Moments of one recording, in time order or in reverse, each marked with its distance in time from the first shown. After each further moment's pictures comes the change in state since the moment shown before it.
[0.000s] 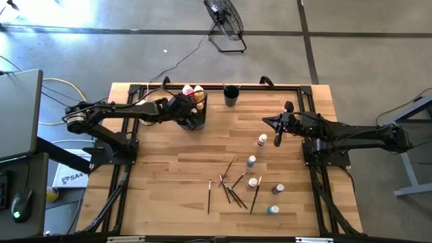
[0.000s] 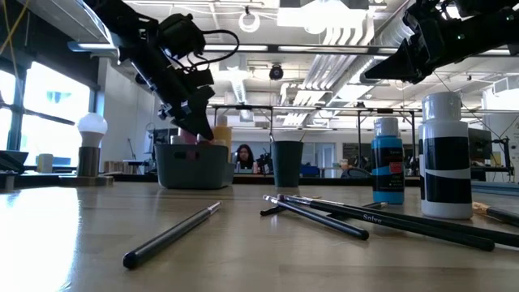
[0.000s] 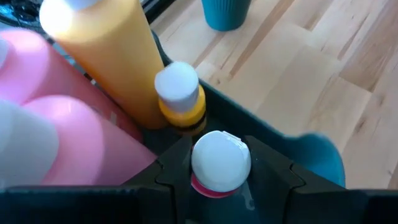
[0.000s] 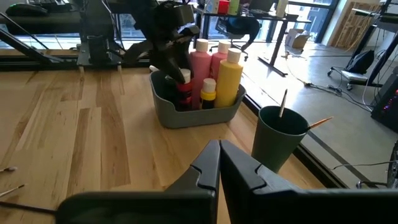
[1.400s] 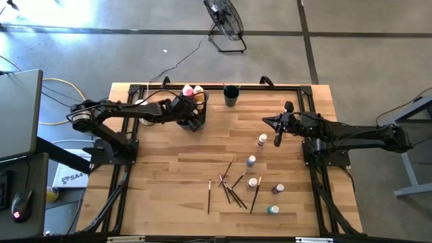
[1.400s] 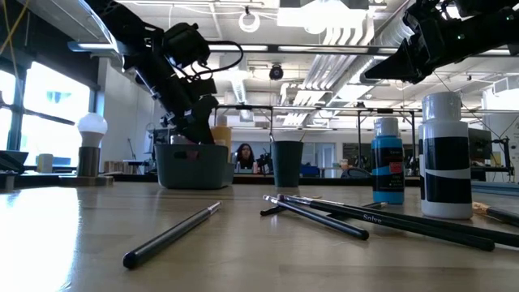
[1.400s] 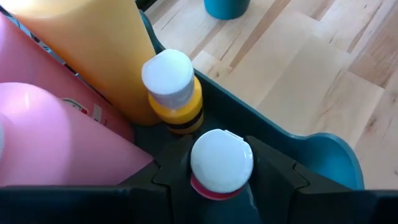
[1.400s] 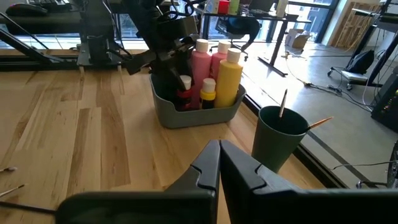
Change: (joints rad) left arm 0.000 0.070 0.001 0.029 0.013 -0.022; right arm 0.000 0.000 0.000 0.000 0.000 0.000
